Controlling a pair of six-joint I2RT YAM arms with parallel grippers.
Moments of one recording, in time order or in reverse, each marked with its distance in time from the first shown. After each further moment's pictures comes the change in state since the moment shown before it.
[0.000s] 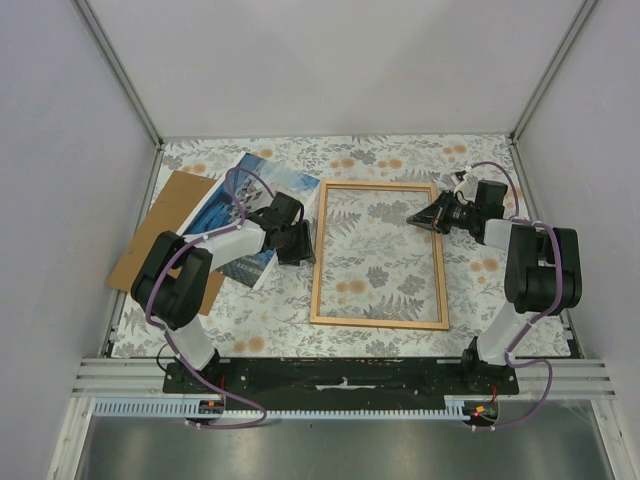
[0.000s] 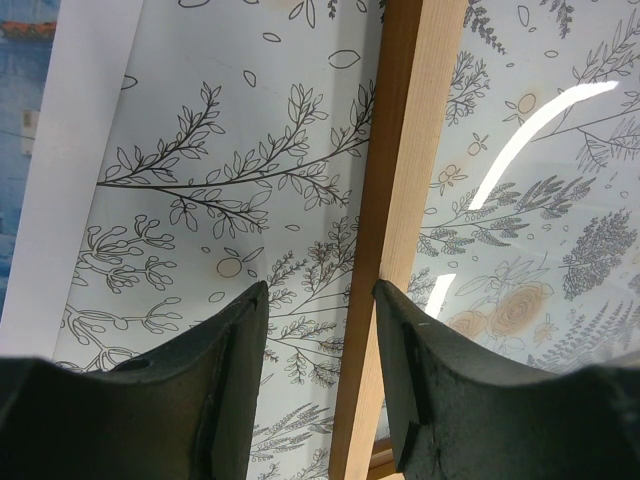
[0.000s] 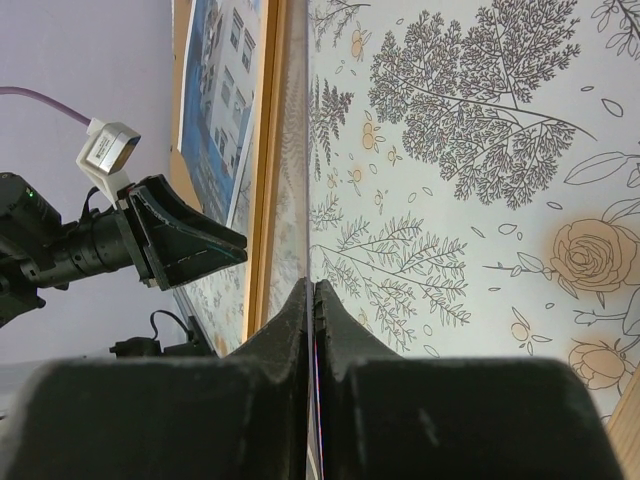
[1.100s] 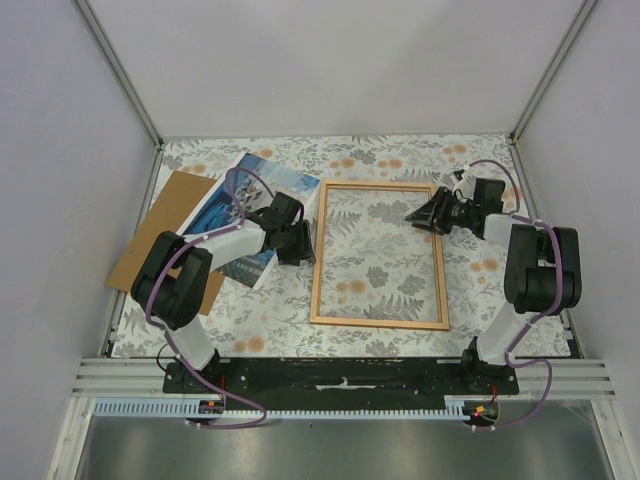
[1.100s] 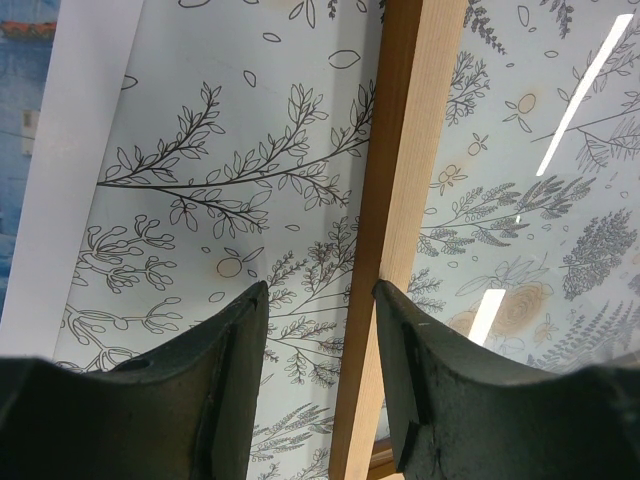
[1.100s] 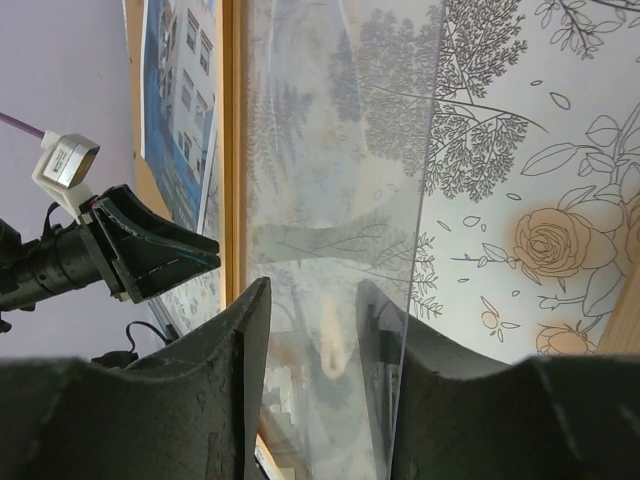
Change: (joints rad) left arm 0.000 0.000 0.000 0.000 0.000 0.000; right arm 0.006 -0.002 0.047 -0.132 0.076 -0.062
